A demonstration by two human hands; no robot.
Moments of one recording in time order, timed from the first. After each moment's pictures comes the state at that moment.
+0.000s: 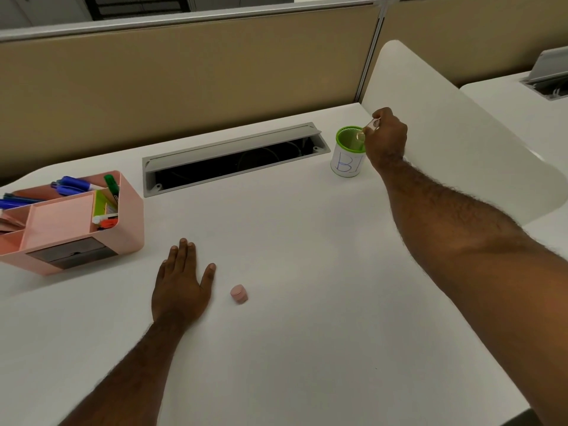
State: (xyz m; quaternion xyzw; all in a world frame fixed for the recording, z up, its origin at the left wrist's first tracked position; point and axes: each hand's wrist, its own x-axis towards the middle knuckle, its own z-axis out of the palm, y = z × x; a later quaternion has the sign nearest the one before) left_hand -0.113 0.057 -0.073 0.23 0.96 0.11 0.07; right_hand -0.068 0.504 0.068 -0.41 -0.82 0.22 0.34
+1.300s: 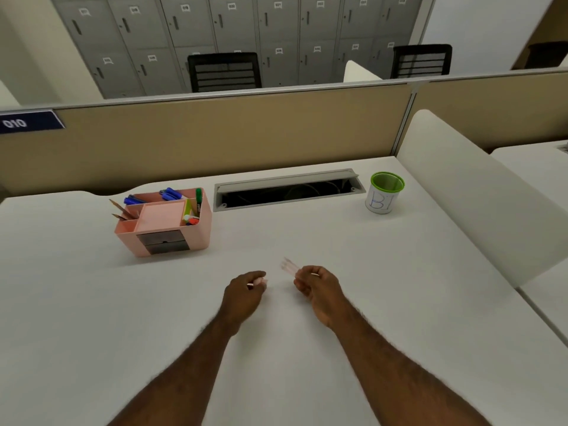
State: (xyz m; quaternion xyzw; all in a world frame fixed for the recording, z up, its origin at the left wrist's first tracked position) left_hand -0.039 0.057 -0.008 0.08 0.84 0.50 0.18; right_hand 0.029 0.226 -0.014 -0.32 -0.46 0.82 0.08
